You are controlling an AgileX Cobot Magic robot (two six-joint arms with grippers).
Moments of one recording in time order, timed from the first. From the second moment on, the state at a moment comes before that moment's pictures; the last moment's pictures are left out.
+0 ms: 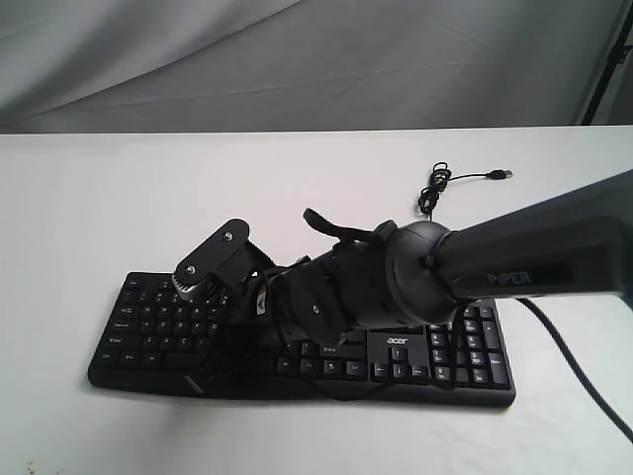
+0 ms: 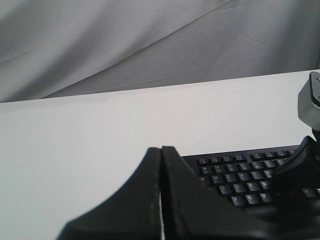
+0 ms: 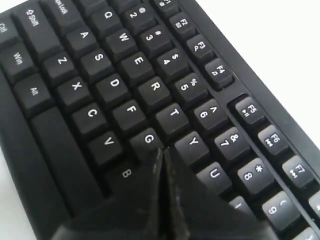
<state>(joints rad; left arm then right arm) -0.20 0.00 0.00 0.04 0.26 -0.02 0.87 2.09 -1.18 0.22 0.07 -0.29</state>
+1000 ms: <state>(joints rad) -0.20 0.00 0.00 0.04 0.26 -0.02 0.94 2.18 -1.53 0.23 0.30 -0.29</state>
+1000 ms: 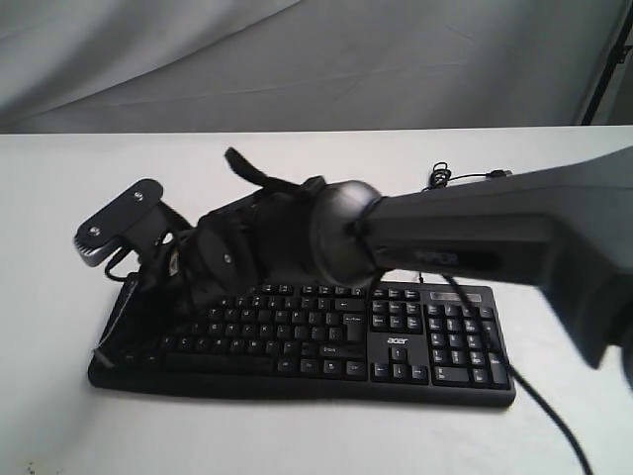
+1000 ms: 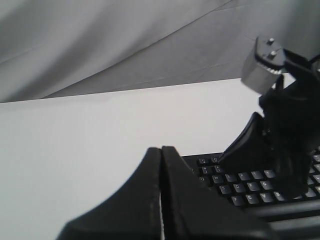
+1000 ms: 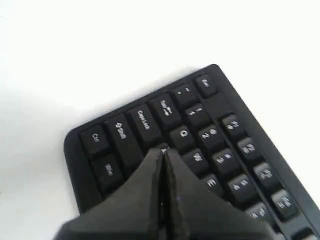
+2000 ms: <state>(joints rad) -0.20 0.00 0.00 0.04 0.26 -0.02 0.95 2.33 -1.71 0.20 0.41 -0.30</state>
